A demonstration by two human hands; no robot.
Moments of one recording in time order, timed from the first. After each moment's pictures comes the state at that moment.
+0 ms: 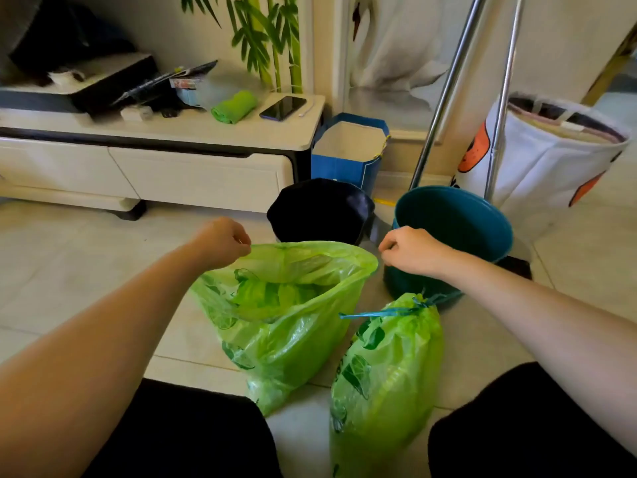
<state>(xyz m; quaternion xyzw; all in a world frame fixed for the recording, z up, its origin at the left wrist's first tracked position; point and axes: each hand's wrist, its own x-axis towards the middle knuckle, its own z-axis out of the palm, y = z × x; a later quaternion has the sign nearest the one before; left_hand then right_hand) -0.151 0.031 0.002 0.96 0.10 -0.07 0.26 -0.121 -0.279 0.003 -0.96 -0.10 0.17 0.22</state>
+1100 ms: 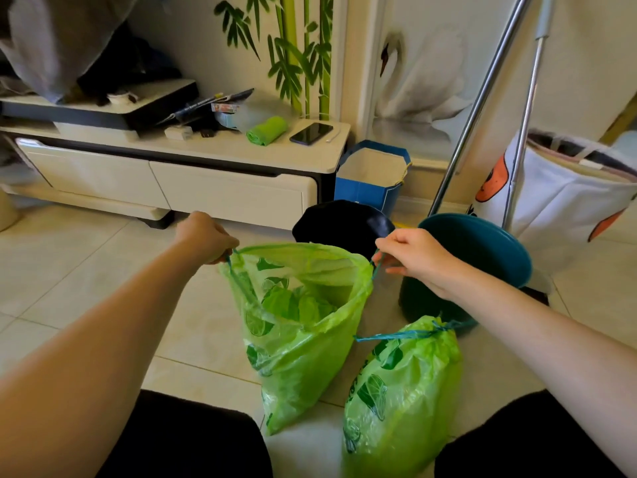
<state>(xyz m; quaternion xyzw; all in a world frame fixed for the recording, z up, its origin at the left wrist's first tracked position) -0.177 0.078 0.043 0.88 0.29 0.03 0.37 -0.138 -0.239 0.031 -0.82 -0.04 0.16 0.55</state>
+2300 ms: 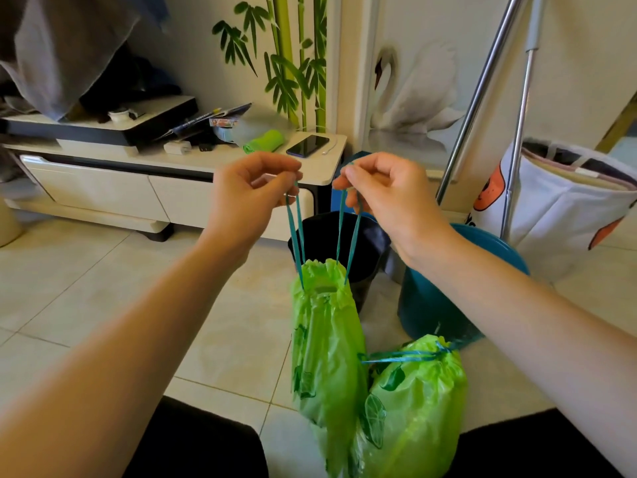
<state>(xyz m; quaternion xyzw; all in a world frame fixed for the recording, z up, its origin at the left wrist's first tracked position) -0.186 -0.021 0.119 0.74 0.00 0.23 0.63 -0.161 -0.197 0.127 -0.73 -0.17 -0.05 0.66</state>
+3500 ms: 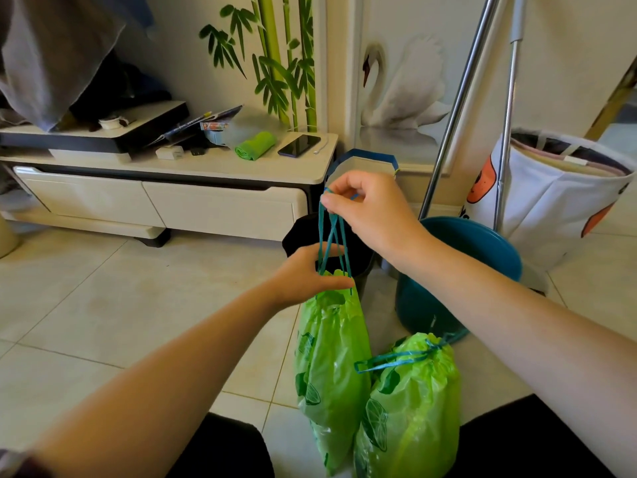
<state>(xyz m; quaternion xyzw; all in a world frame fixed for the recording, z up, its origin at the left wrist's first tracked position) -0.165 -0.058 0.010 0.89 -0.08 -0.06 0.44 -0.164 -0.199 0.114 -0.82 -0.20 -0.07 0.52</state>
